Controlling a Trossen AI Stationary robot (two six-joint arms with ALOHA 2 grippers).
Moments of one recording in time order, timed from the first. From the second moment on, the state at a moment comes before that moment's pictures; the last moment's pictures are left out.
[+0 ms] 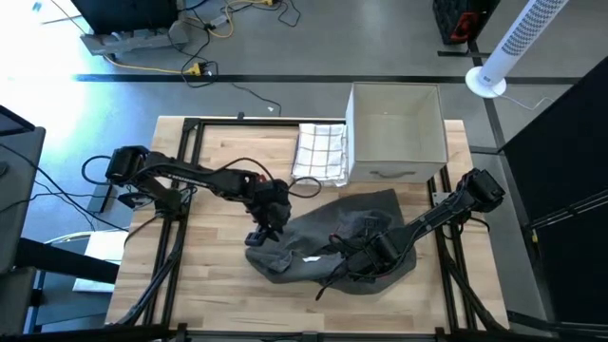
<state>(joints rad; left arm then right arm) -0.05 1.57 1.01 -0.48 0.46 0.14 0.52 1.80 1.34 -1.06 0.28 0.59</state>
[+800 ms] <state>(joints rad) -0.09 1.71 1.01 -0.41 0.73 0.10 0.52 1.80 1.34 -1.05 0.28 0.62</state>
